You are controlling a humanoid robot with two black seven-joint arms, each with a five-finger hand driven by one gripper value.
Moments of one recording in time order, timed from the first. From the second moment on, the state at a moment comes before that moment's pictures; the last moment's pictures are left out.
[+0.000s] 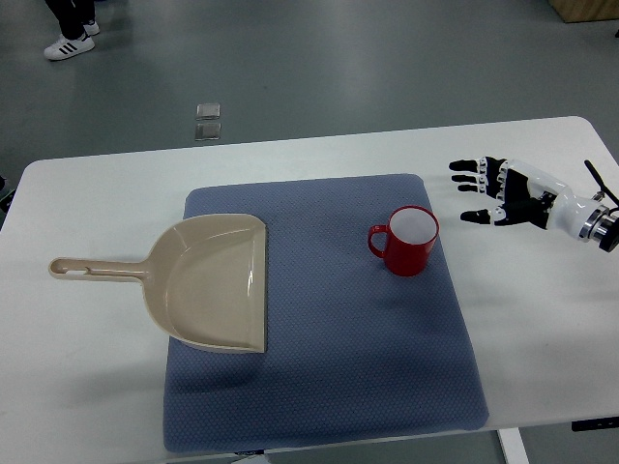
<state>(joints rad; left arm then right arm) 0.00 0.00 -0.06 -0.13 0.08 -0.03 0.10 0.68 -0.57 0.42 0.74 -0.62 0.47 0.61</state>
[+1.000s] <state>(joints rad) 0.00 0.00 -0.06 -0.13 0.08 -0.03 0.10 0.59 -0.52 0.56 0.80 -0.62 0.46 0.61</state>
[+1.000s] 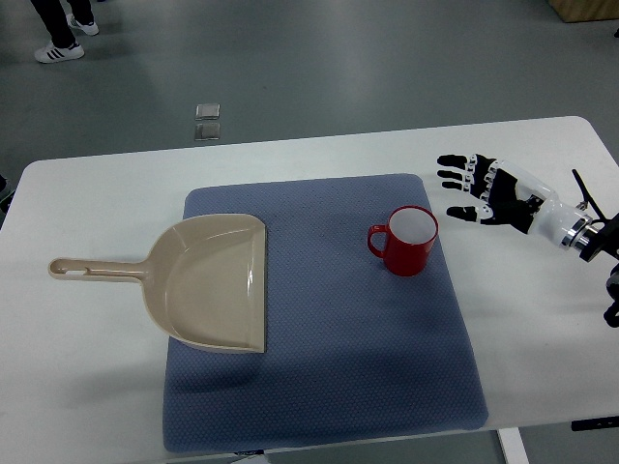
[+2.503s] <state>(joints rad) 0.00 0.00 -0.06 -0.13 0.08 -0.03 0.10 0.47 -0.46 0.64 0.93 -0.70 0.36 0.61</state>
